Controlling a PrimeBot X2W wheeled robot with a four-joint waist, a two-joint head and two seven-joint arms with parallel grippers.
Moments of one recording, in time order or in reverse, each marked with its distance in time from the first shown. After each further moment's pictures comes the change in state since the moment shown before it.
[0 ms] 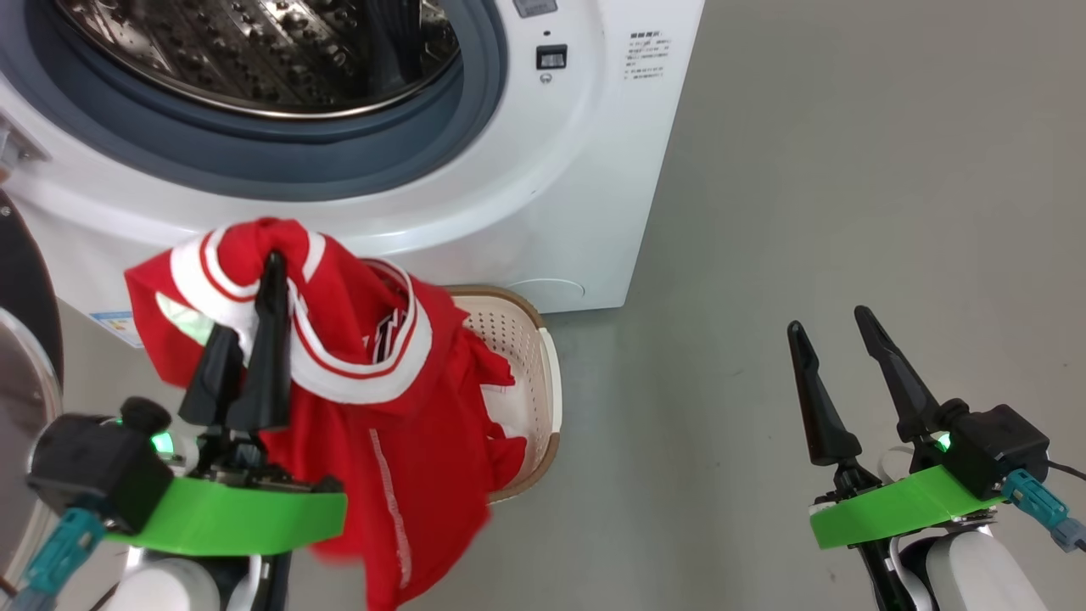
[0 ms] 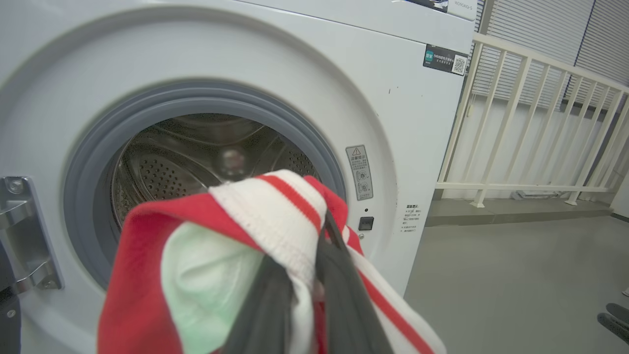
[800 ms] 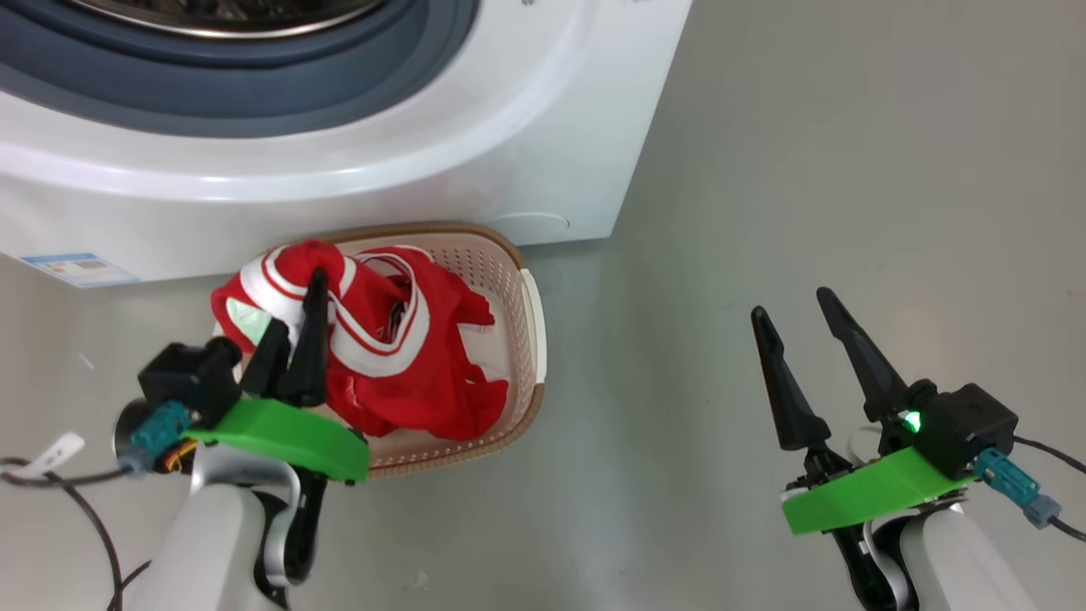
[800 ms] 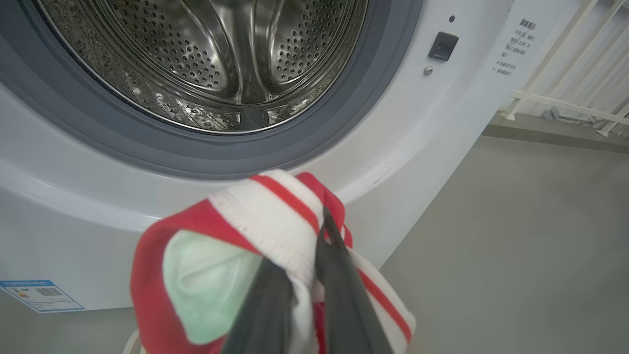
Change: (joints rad) left arm -0.177 -0.062 -0.049 0.492 -0.055 -0.057 -0.037; right arm -0.053 0.000 0.062 0.017 0.020 0.000 0.000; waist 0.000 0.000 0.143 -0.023
